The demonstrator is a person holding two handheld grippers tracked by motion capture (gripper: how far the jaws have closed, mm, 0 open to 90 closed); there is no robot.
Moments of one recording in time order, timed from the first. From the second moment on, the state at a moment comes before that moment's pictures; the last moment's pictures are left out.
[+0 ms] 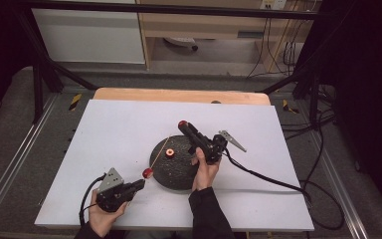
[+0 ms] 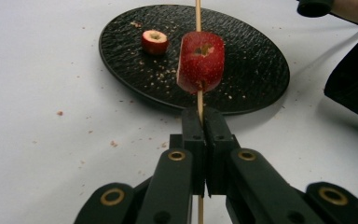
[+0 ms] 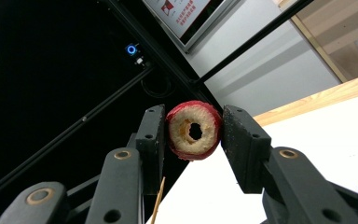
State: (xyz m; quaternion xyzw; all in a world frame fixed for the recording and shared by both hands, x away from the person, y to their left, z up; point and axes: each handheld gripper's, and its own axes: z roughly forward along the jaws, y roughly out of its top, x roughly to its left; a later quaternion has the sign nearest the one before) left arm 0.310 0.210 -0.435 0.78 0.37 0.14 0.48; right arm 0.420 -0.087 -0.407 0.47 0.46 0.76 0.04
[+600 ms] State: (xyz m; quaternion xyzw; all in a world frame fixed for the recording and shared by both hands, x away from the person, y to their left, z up) left arm 0.307 0.188 -0.435 0.77 0.37 0.13 0.50; right arm 0.417 -0.084 -0.412 0.45 0.45 0.77 0.04
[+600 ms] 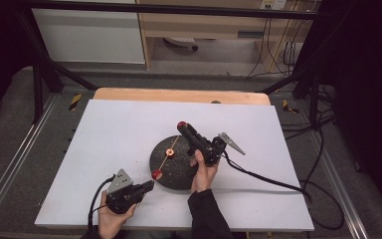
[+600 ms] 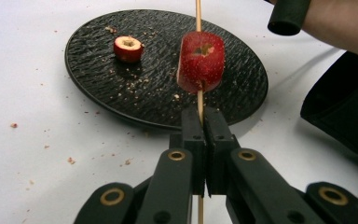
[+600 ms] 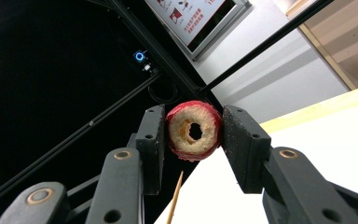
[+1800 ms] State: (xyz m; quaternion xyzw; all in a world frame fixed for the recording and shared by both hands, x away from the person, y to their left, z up) left arm 0.310 0.172 -0.432 0.74 0.39 0.14 0.52; right arm 0.413 -0.081 -0.417 0.45 0.44 0.78 0.02
